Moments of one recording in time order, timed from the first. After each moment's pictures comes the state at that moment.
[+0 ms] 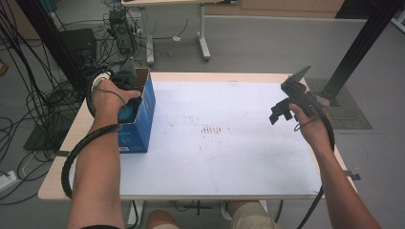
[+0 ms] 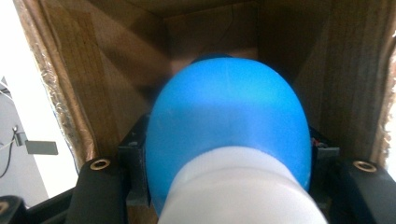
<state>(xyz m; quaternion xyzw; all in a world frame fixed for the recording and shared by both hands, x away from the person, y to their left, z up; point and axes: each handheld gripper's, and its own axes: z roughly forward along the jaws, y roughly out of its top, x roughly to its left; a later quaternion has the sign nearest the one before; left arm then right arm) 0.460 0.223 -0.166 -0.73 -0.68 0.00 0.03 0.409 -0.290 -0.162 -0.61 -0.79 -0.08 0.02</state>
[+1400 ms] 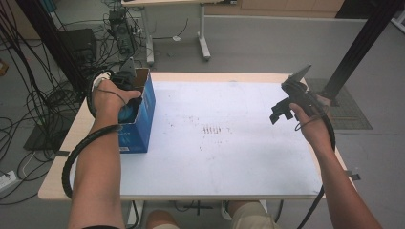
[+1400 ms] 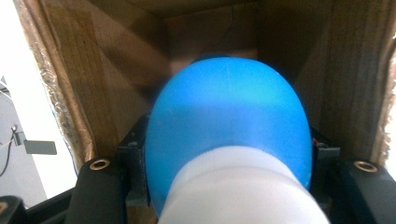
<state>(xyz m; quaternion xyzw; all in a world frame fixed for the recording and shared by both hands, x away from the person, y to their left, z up) 0.459 0.222 -0.167 -0.73 -0.68 0.00 0.03 0.408 -0.290 -0.160 -0.61 -0.79 -0.08 0.01</state>
